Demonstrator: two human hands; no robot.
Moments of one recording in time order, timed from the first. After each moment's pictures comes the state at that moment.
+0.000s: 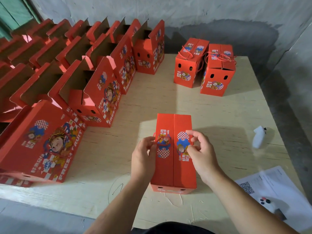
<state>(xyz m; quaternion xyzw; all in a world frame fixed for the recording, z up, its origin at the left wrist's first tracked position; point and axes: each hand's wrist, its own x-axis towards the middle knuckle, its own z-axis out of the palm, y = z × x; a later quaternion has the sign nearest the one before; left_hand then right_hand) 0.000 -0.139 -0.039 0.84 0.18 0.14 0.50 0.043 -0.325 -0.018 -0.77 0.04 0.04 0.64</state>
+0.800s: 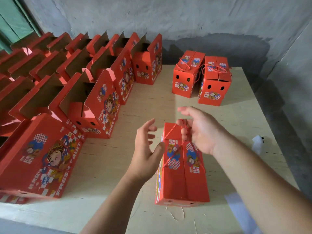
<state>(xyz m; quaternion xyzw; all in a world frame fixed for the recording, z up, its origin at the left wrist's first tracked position) 0.021 -0.125 0.040 0.81 0.01 0.13 0.57 0.110 -0.290 0.117 -0.59 0.12 0.24 0.76</state>
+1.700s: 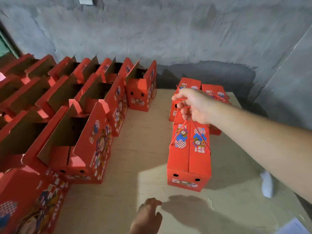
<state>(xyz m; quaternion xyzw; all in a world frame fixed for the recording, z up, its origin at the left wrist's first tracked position) 0.096 -0.065 -0.106 0.91 0.03 -0.23 0.34 0.323 -0.217 0.183 -0.75 0.08 0.19 0.63</state>
